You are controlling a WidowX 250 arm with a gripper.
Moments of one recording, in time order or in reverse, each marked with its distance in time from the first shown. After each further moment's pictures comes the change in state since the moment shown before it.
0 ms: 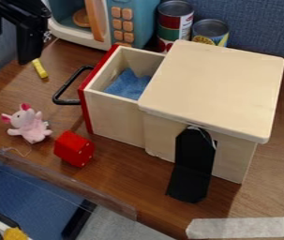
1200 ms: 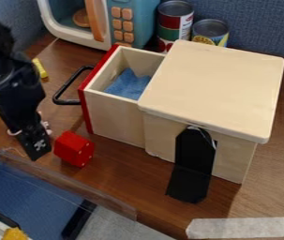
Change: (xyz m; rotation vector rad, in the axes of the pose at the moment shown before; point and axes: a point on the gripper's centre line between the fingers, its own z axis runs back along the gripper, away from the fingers) arm -0.034 -0.054 -0.094 -0.236 -0.280 -0.298
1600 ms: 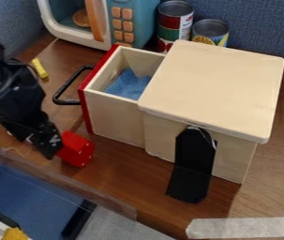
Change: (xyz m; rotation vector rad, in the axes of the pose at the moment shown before) arm 0.009 -0.006 -0.009 -0.046 -0.088 0.238
